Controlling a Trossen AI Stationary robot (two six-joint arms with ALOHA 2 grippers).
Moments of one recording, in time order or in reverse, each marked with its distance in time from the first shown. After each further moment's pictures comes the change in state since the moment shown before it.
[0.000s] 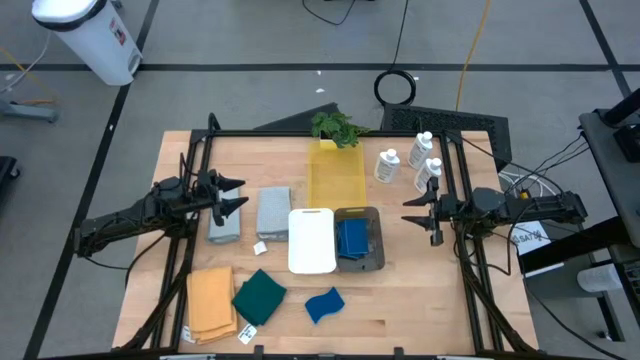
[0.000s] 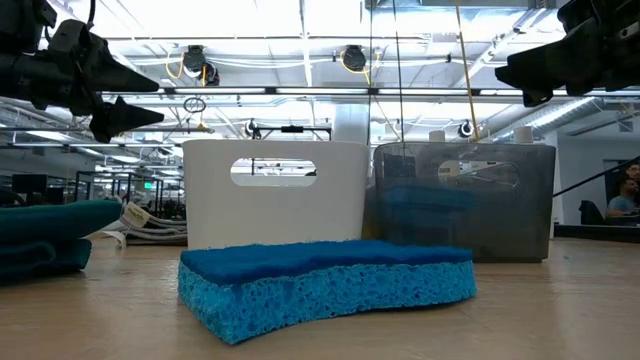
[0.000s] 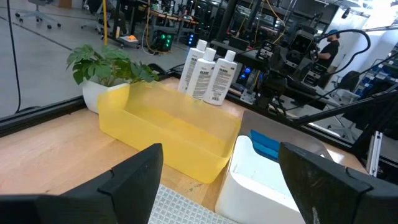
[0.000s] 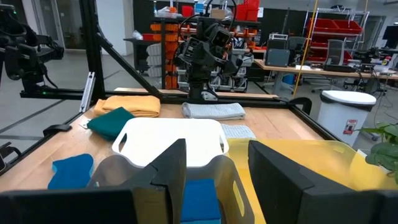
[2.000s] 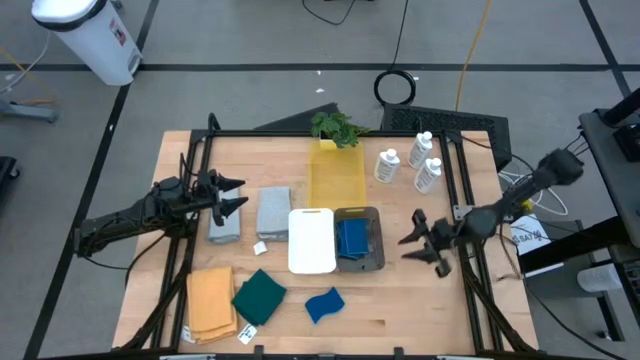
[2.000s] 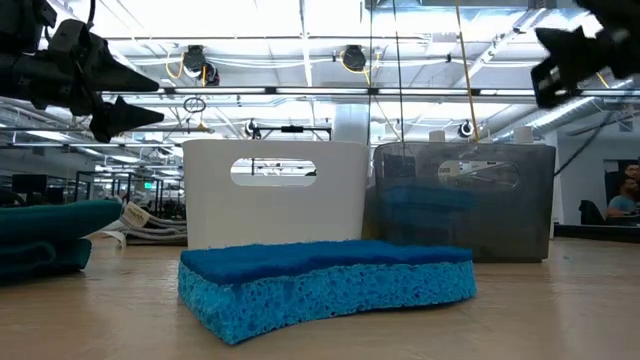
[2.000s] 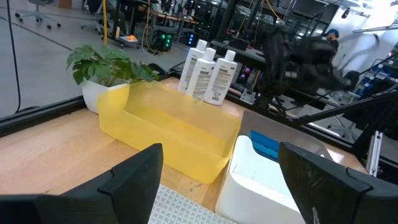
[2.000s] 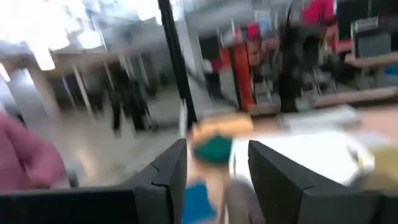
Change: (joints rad) left arm 0.000 0.000 0.000 0.000 0.001 0.000; right arm 0.483 0.525 -0.118 0.757 0.197 0.220
